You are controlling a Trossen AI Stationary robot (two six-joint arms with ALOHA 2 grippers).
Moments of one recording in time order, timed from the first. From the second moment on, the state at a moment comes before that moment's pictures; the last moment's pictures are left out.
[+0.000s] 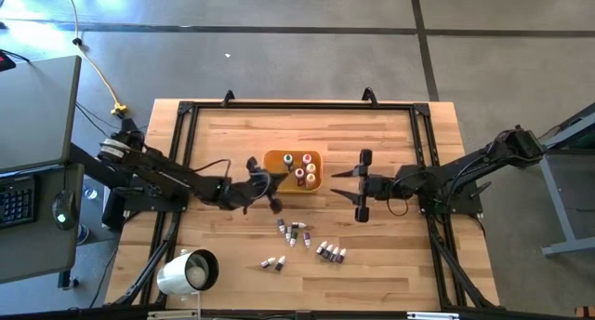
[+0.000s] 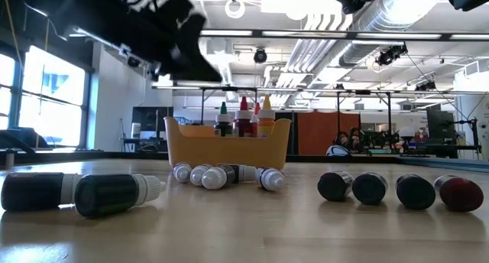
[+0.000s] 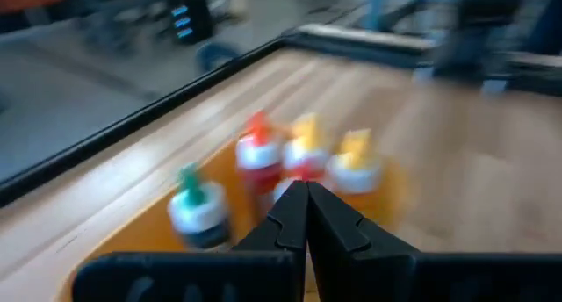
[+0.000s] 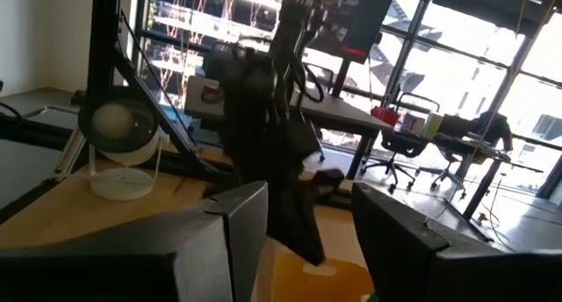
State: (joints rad) left arm -0.25 1.49 0.62 0.54 -0.79 -0.25; right arm 0.26 1.14 0.52 0.69 0.32 -0.26
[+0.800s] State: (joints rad) left arm -0.43 1.44 0.62 0.55 -0.46 -0.24; right arm 0.26 1.36 0.77 0.22 0.04 -0.18
